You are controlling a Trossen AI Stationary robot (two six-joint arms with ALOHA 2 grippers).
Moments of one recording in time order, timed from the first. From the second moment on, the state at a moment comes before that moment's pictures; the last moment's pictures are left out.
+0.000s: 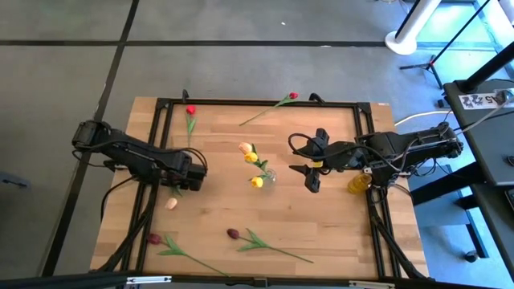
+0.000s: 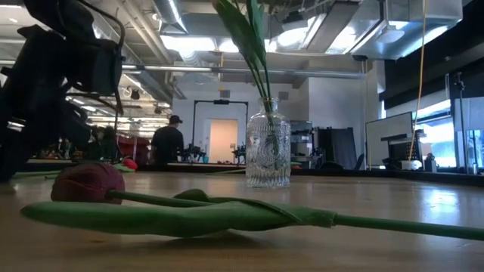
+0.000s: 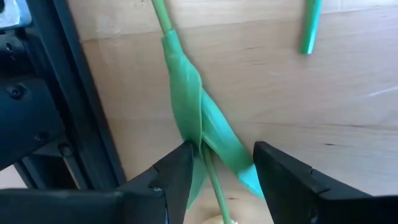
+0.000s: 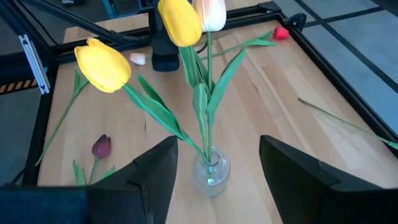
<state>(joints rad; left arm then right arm) -0.08 1.35 0.54 -0.98 0.09 -1.59 0.26 1.28 1.39 -0.74 0.37 0.36</state>
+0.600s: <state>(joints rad) -0.15 1.31 0.82 -1.10 -0.24 -1.48 0.26 1.18 1.39 -0.77 0.37 0.33</state>
